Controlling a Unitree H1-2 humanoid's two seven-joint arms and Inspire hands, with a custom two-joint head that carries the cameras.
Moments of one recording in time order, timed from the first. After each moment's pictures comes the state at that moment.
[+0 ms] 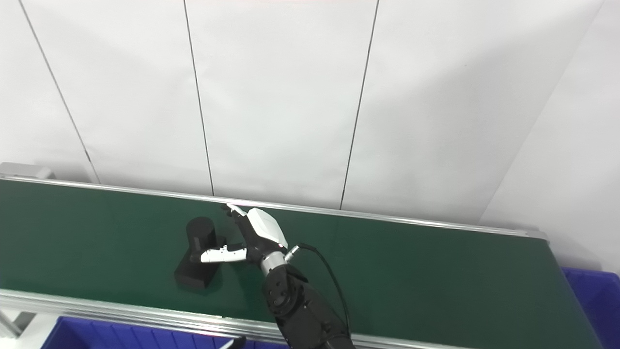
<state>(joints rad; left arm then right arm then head) 0.16 0.28 -0.63 0.22 0.15 -0.44 0.29 -0.73 0.14 0.39 0.89 -0.52 -0.01 -0.13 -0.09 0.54</state>
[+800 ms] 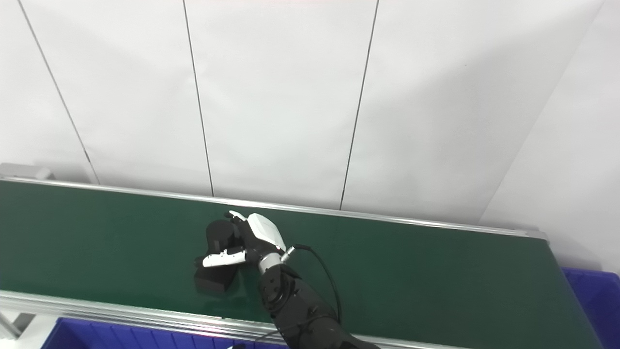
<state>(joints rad) 0.19 0.31 -0.69 0.18 0.16 -0.44 0.38 -0.88 0.20 0.34 1.28 -0.44 -0.15 -0.30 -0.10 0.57</state>
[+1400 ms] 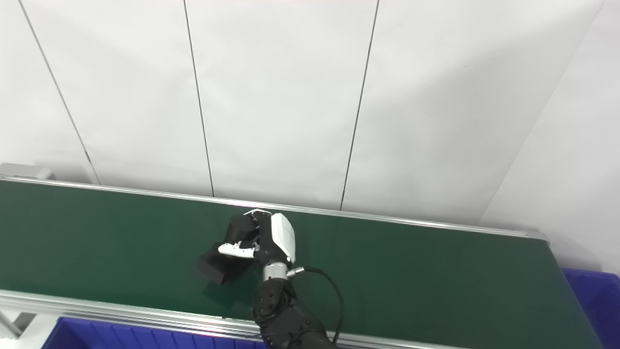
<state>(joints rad) 0.23 0.31 -0.68 0.17 0.13 -0.44 0.38 -0.85 0.25 0.24 1.37 -0.33 -0.33 -0.62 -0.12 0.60</state>
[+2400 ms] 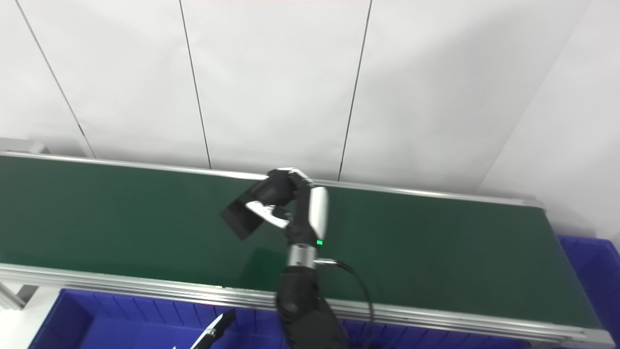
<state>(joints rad) 0.22 0.30 -0.63 0.14 0.10 -0.44 0.27 -0.38 0.14 0.22 0.51 -0.35 -0.31 -0.58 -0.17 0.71</state>
